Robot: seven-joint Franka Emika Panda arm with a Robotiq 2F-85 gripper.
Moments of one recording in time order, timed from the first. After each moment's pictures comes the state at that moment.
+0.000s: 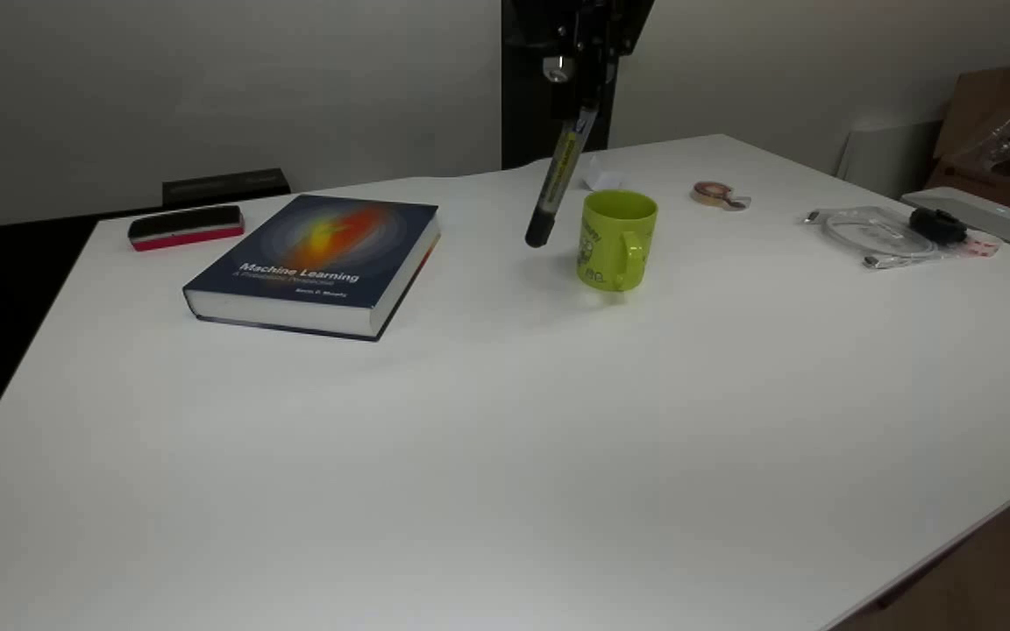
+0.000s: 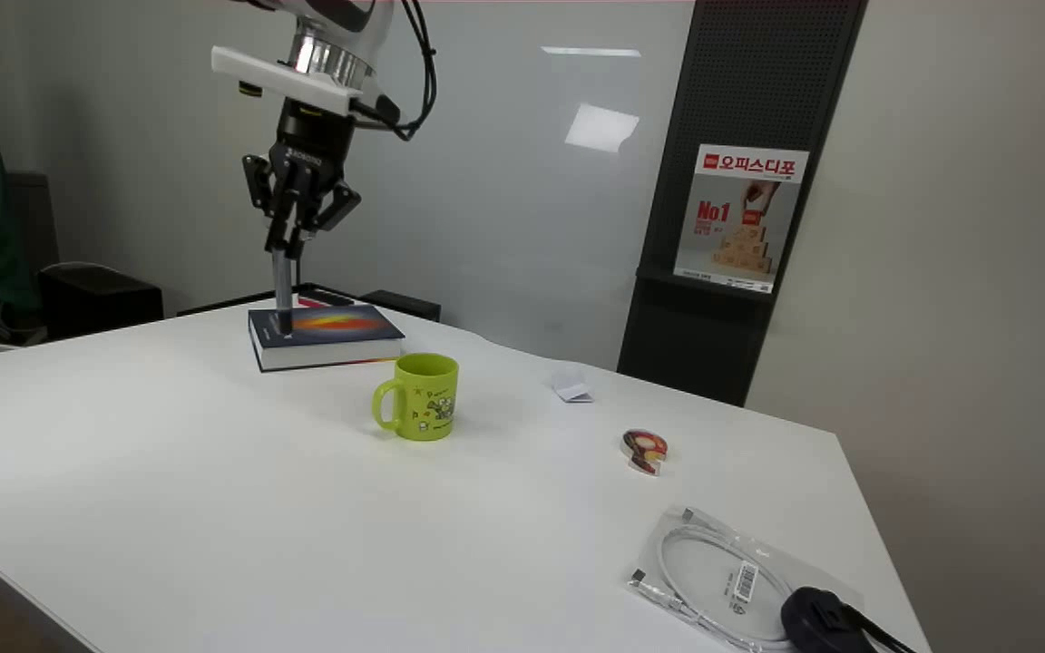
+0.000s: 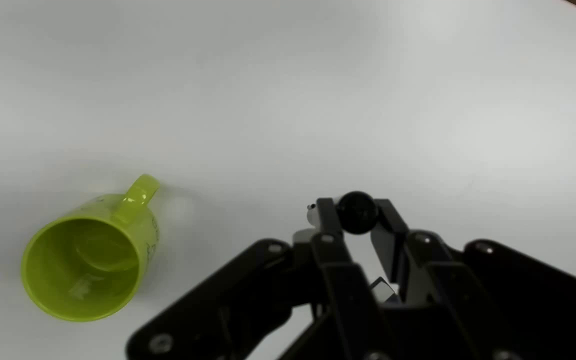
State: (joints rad) arm 0.09 0.31 0.11 -1.90 0.16 2.03 -0.14
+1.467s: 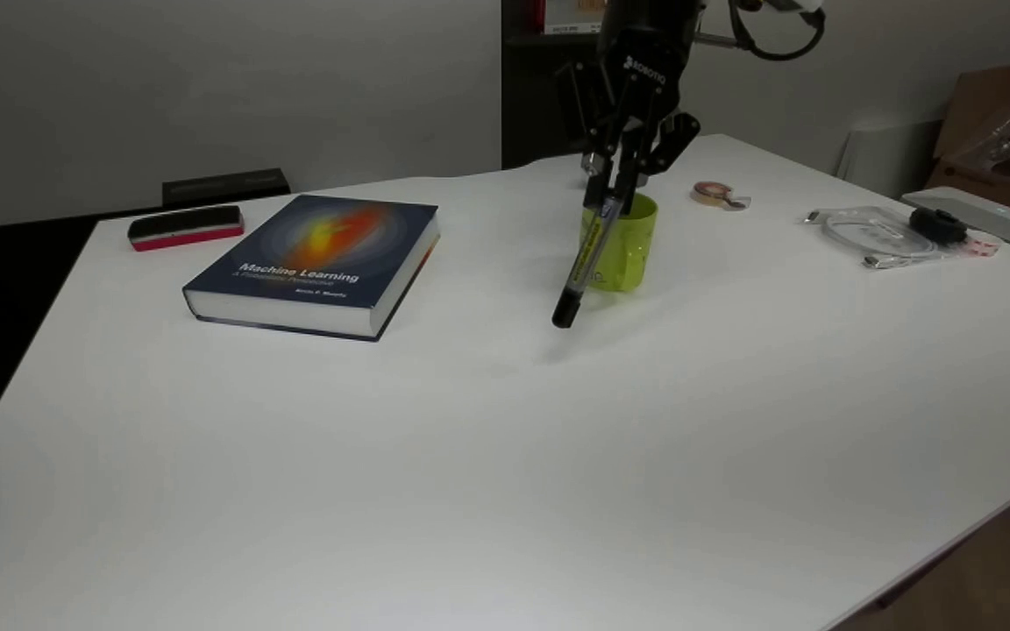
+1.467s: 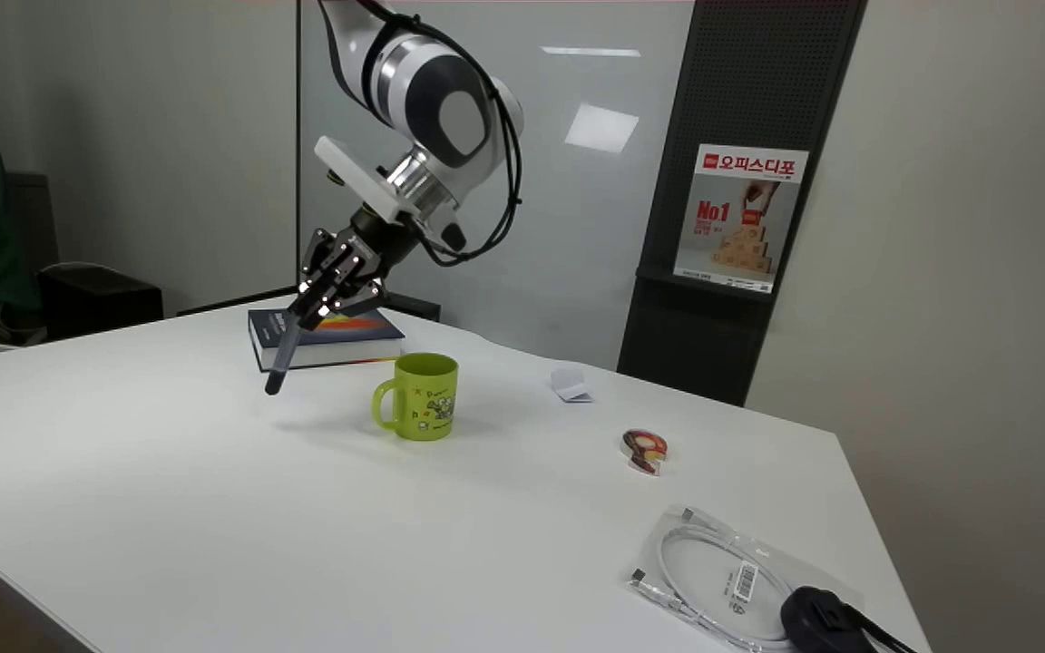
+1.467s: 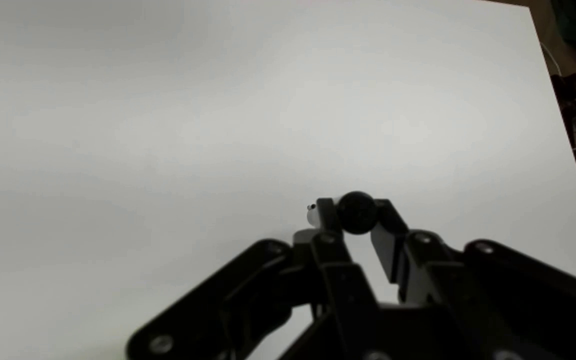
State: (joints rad) arm -0.07 0.60 0.08 -1.72 0.45 1.81 -0.08
